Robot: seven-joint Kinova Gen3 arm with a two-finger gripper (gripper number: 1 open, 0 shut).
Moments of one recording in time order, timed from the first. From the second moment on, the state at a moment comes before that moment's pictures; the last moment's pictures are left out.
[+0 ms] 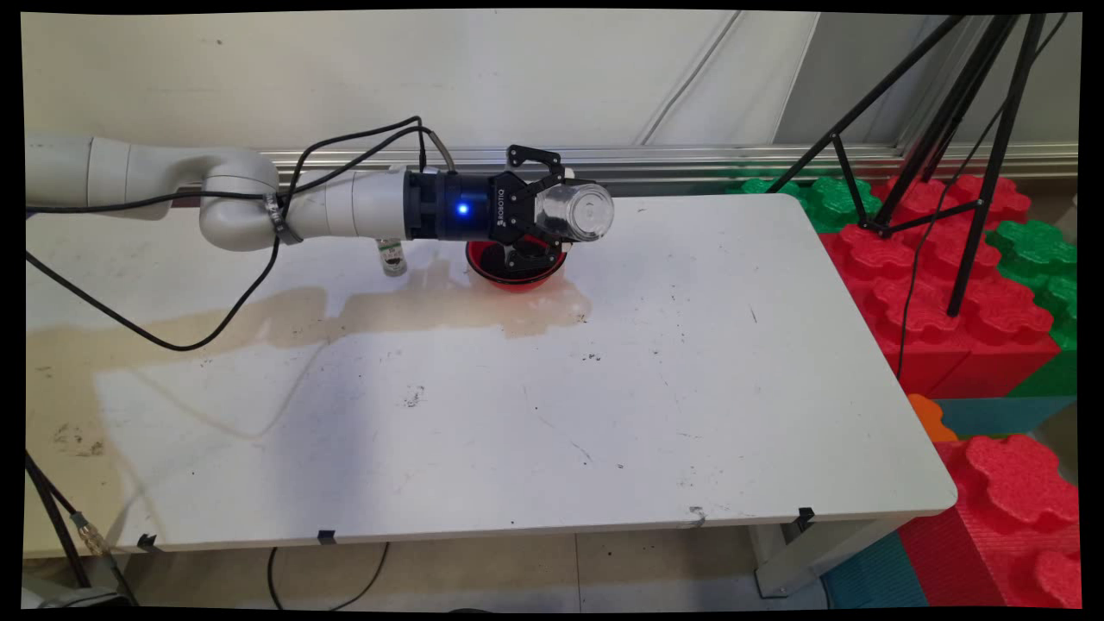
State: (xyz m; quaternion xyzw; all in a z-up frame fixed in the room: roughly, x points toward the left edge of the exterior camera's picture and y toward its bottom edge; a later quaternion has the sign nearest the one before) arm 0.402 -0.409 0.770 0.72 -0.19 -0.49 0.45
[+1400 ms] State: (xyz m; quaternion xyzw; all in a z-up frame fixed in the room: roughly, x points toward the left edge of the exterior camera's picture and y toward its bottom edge) arm 0.403 -0.412 0.785 0.73 -0.12 -0.51 0.44
